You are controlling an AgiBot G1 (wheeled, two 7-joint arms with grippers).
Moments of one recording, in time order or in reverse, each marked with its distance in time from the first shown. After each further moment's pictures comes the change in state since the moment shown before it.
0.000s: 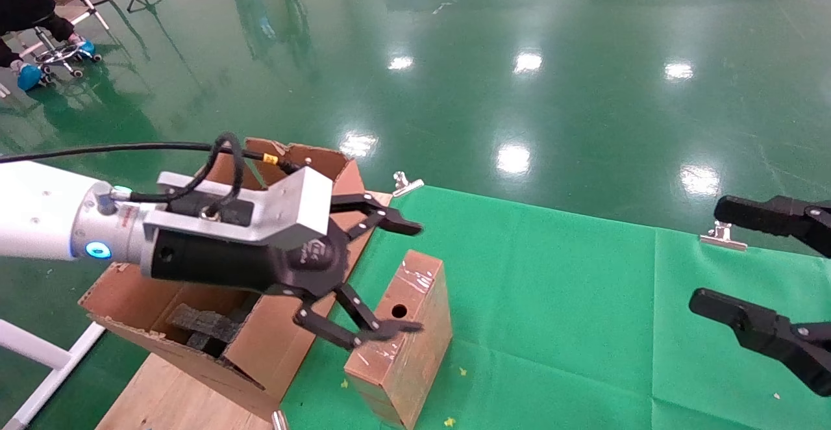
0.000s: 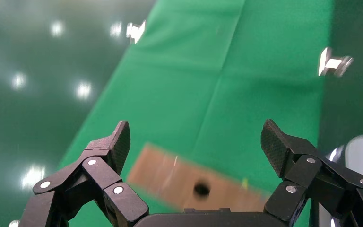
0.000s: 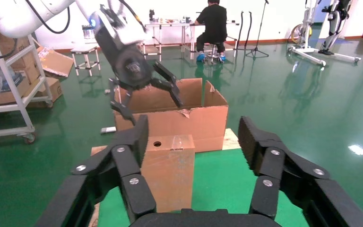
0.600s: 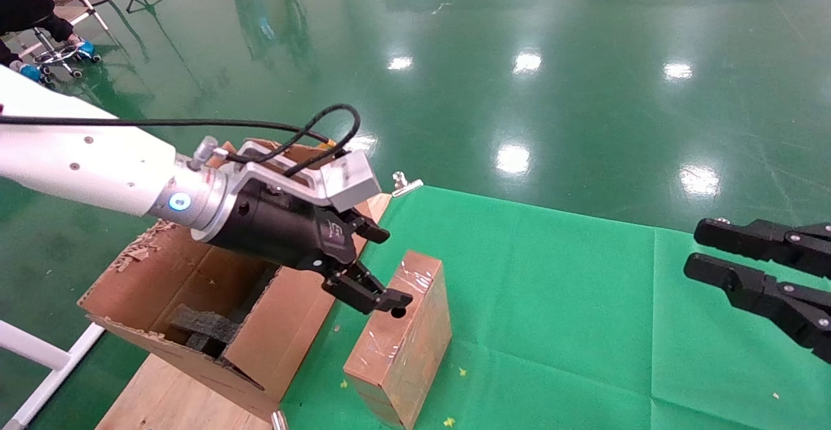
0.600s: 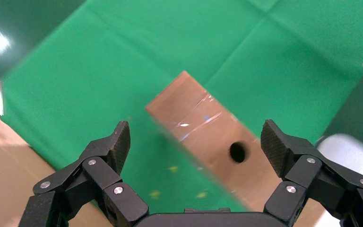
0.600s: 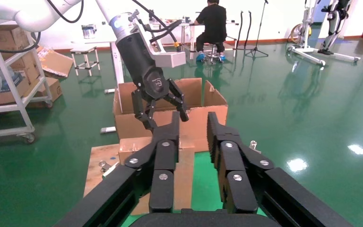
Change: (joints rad) left arm -0.238 0.129 0.217 0.006 0.332 0.071 -0.582; right arm 0.000 0.000 0.000 0.000 0.000 0.000 0.000
